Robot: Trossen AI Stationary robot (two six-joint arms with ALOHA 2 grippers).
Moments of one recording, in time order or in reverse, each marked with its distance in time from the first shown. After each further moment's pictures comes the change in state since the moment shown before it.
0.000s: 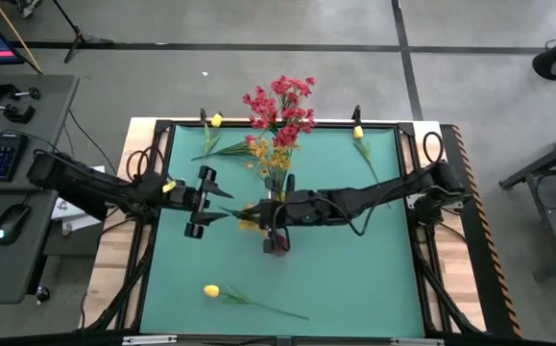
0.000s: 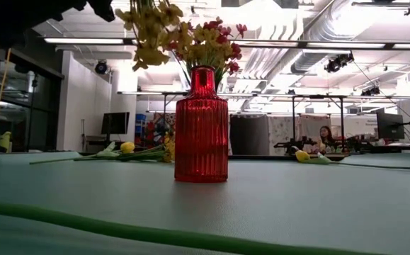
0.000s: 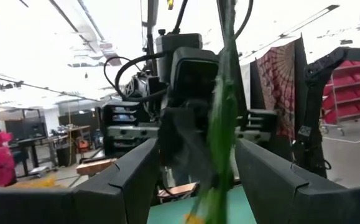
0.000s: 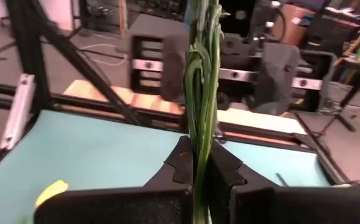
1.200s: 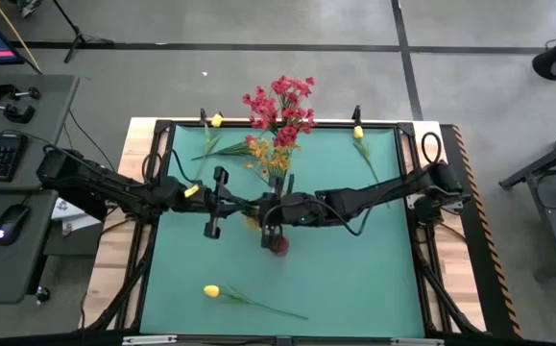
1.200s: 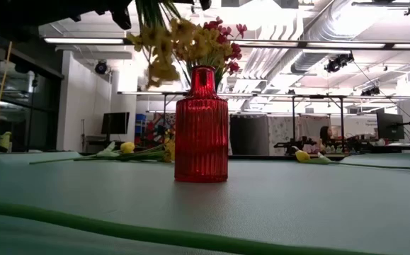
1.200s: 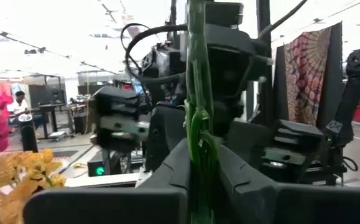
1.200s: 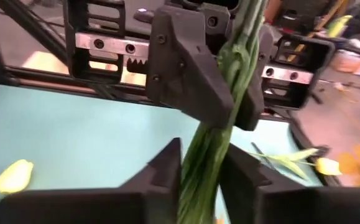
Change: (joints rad) left arm -0.017 0.195 0.111 -0.001 -0.146 -0.062; right arm -0.001 0.010 0.002 -0.091 0.119 0.022
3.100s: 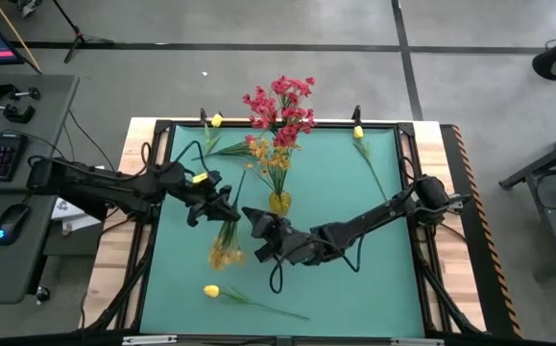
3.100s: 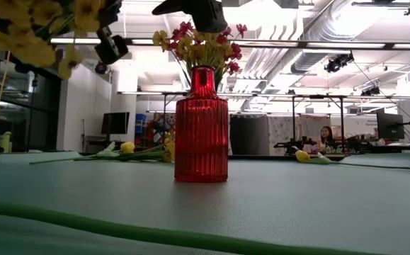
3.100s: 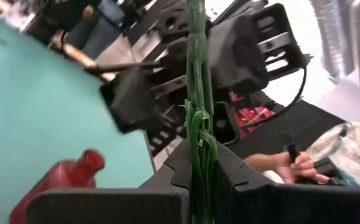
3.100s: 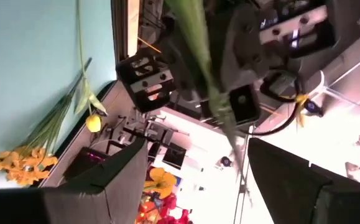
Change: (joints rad) left arm 0.206 -0.139 -0.001 -0.371 0.574 -0.886; right arm 0.169 0.153 0.000 0.337 0.622 -1.647
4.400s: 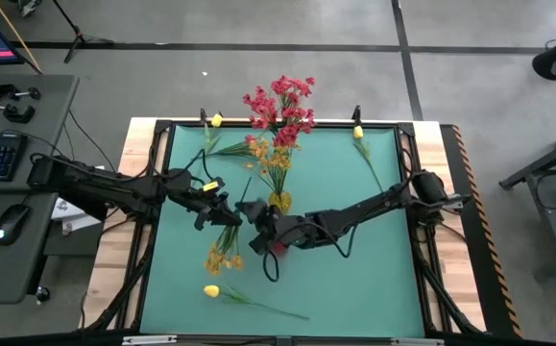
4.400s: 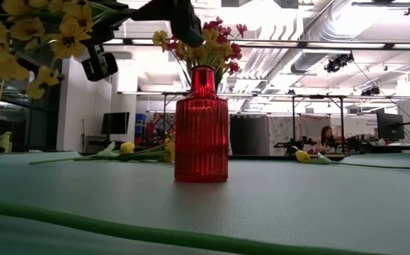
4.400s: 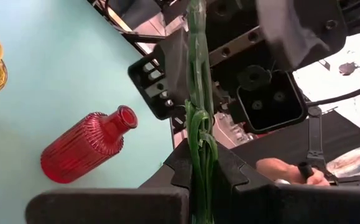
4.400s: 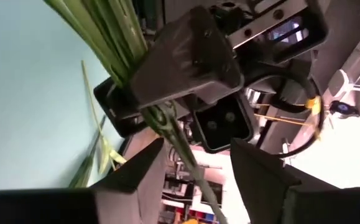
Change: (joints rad) left arm -0.062 -0.002 0.000 -0.167 -0.114 -0.073; right arm -0.100 0.000 0.000 -0.035 -0.267 0.276
